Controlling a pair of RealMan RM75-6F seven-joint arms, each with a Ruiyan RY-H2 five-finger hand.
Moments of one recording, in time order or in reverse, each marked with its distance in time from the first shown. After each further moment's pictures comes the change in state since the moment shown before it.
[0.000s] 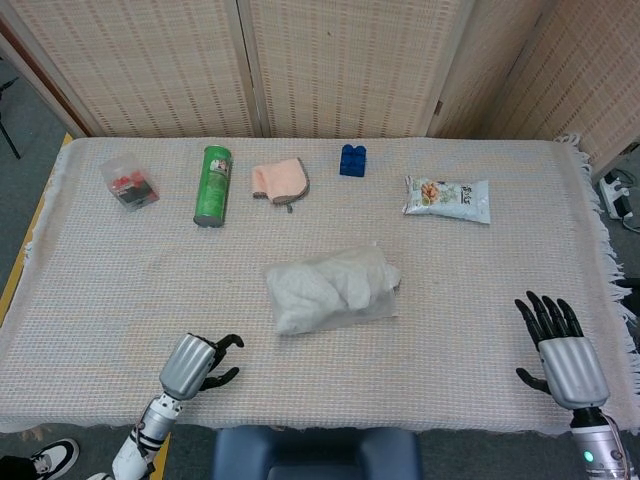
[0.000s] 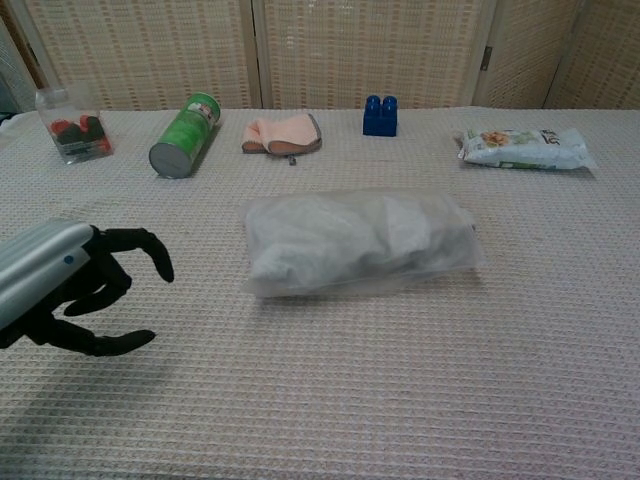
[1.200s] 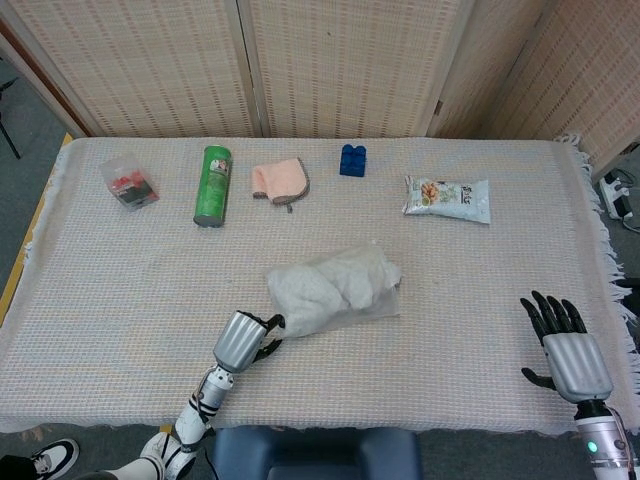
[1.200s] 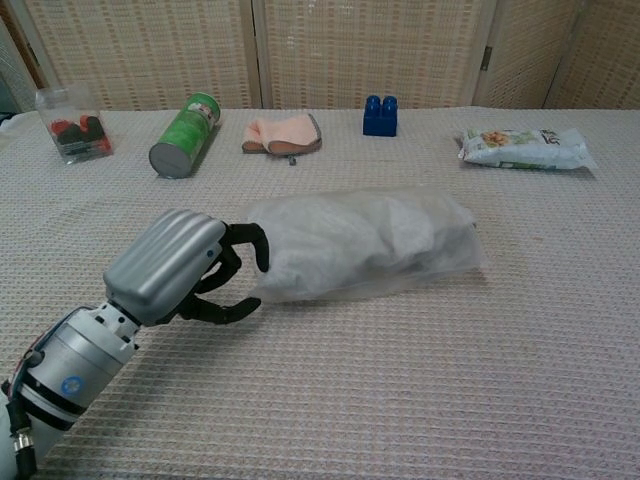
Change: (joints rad) left arm -0.223 -0.465 -0.051 0.707 -0.063 0.084 -0.137; right arm 0.023 0.035 0.015 -0.020 0.086 -0.101 0.015
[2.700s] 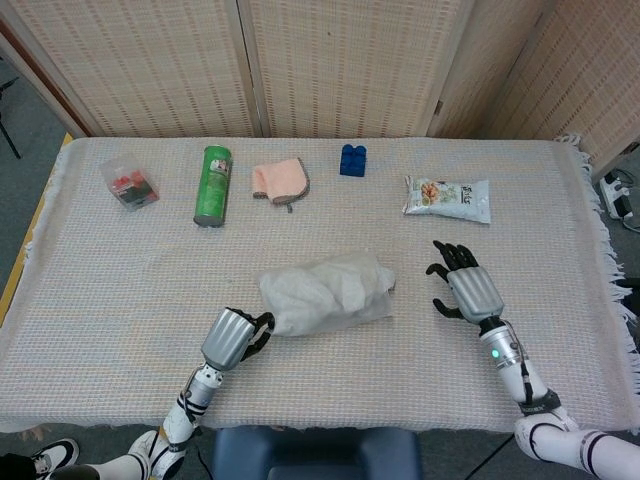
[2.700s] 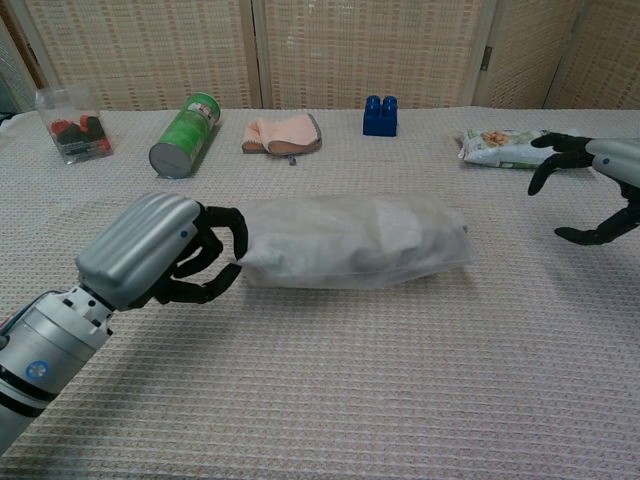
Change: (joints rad) left arm -0.007 0.122 0.049 -0.171 -0.052 0.039 0.021; right arm 0.381 -0.338 0.179 0.341 0.096 -0.362 0.144
